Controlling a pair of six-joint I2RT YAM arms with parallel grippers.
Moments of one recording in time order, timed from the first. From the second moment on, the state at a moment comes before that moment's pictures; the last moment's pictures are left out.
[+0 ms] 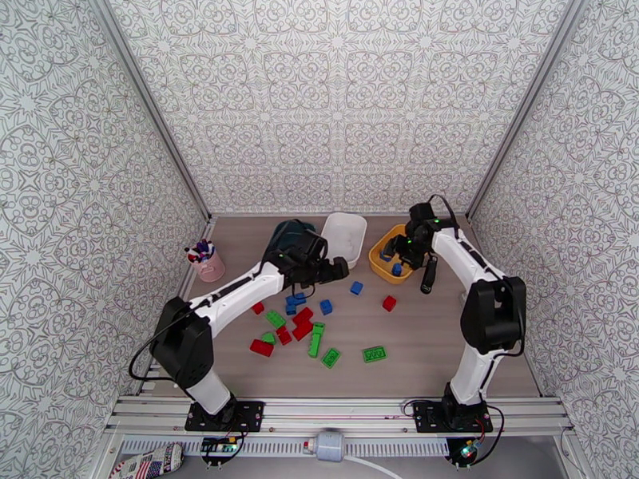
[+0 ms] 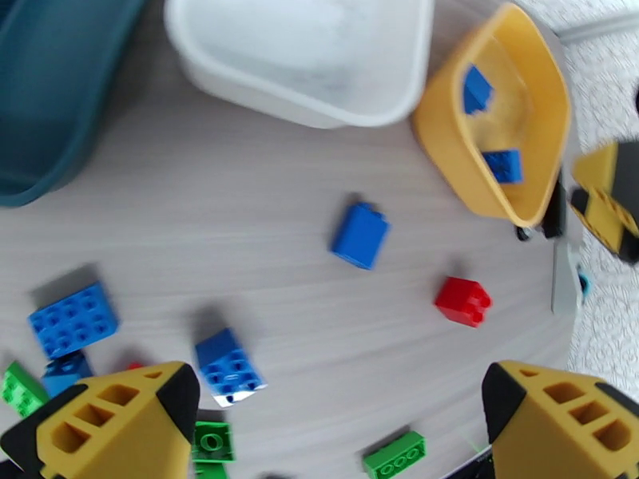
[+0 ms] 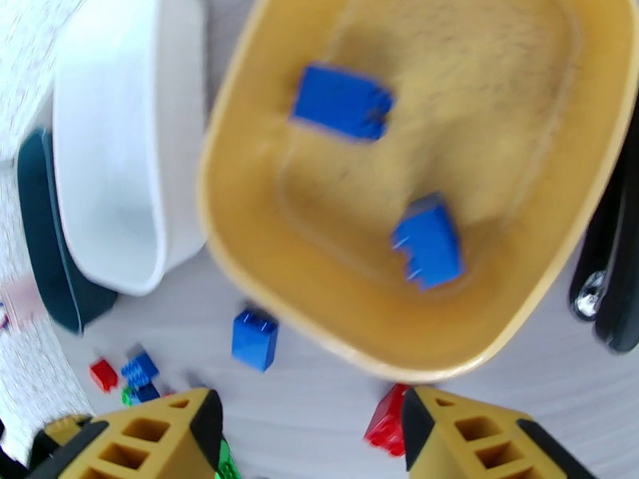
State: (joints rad) left arm -0.62 1.65 1.31 -0.57 0.08 -0.80; right arm 0.20 1.84 1.60 -0.95 -0.27 0.56
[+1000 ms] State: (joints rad) left arm -0.38 1.16 0.80 -0.57 0.03 -0.96; right arm 0.76 2.11 1.83 -1.07 -0.14 0.49
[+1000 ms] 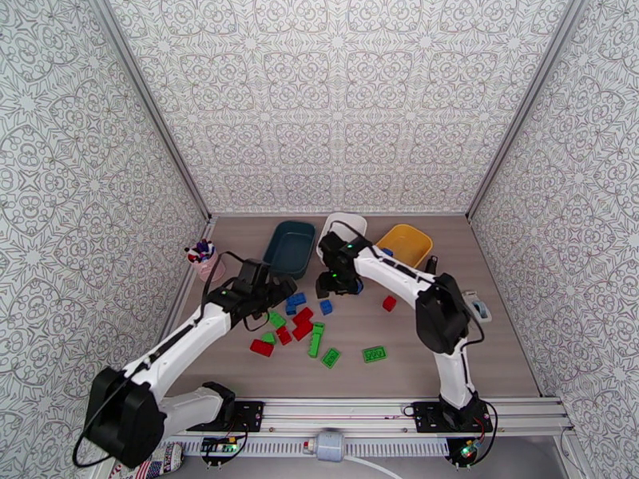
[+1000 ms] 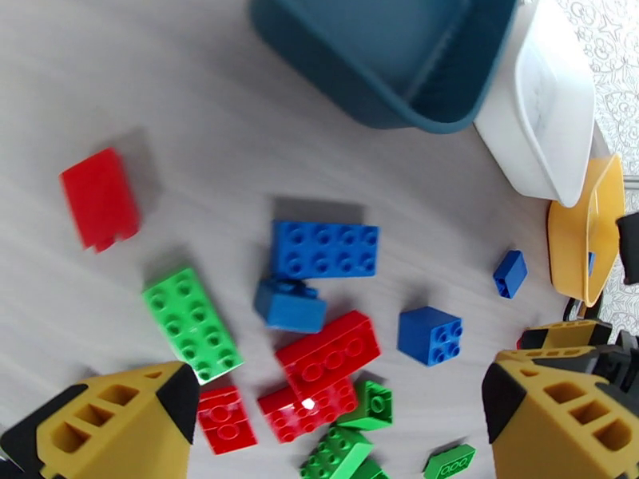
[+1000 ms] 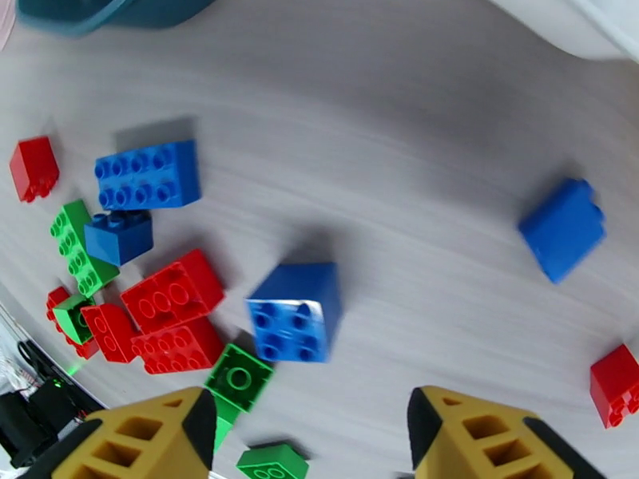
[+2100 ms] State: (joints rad) left arm -0.41 1.10 0.66 -0.56 0.05 -1.02; right arm 0.80 2.28 1.94 -1.18 -0.06 0.46
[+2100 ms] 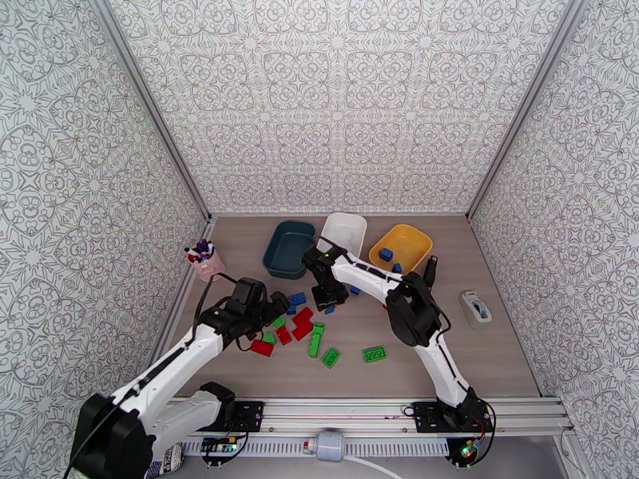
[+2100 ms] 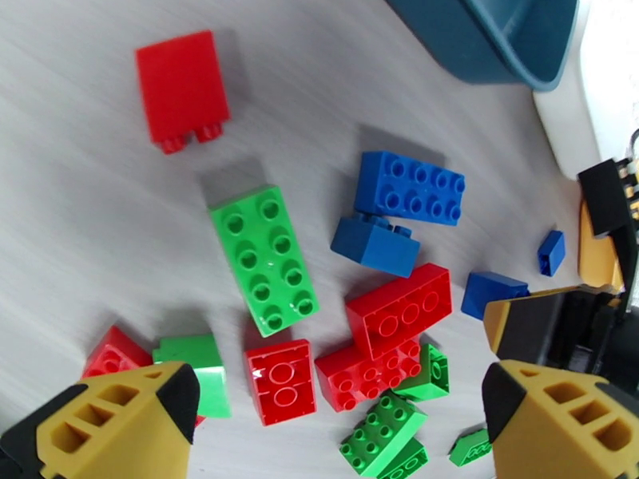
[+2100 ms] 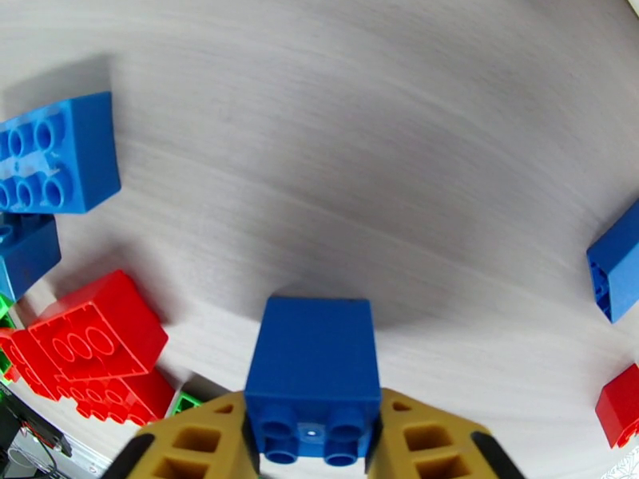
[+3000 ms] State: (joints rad) left arm -0.62 1.85 1.47 -0.47 0.34 -0.76; right arm 0.24 1.98 1.88 -1.09 -0.15 0.54
